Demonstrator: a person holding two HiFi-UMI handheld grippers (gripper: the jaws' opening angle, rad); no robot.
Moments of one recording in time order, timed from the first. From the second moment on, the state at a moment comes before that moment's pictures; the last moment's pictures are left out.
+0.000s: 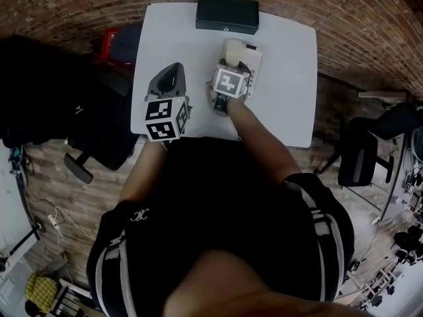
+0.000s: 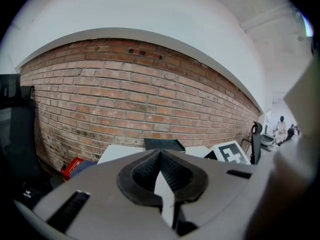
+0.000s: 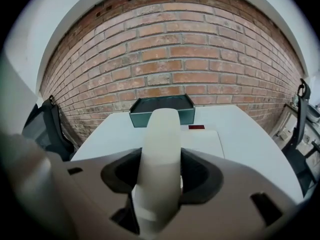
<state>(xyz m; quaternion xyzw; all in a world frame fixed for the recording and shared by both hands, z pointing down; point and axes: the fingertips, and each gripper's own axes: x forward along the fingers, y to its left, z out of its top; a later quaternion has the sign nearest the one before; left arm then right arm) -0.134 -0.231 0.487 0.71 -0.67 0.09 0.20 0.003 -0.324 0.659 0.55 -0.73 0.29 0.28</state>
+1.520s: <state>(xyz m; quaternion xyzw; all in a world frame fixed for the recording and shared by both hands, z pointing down) -0.154 -0.218 0.472 0.71 -0.68 0.09 0.18 -0.017 -0.323 0.692 0.54 -0.72 0.33 0.28</state>
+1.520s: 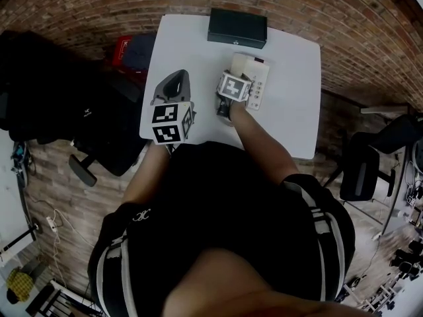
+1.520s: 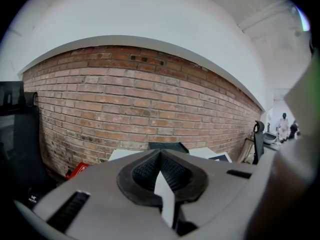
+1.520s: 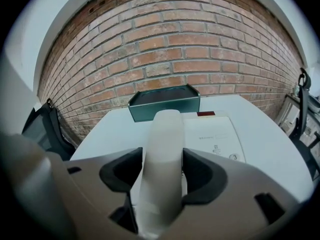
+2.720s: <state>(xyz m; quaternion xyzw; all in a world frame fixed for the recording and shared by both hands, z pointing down) -0.070 -0.264 0.454 0.79 -0.59 0.06 0.16 0.064 -0.298 0.430 0.55 -0.83 0.01 0.04</state>
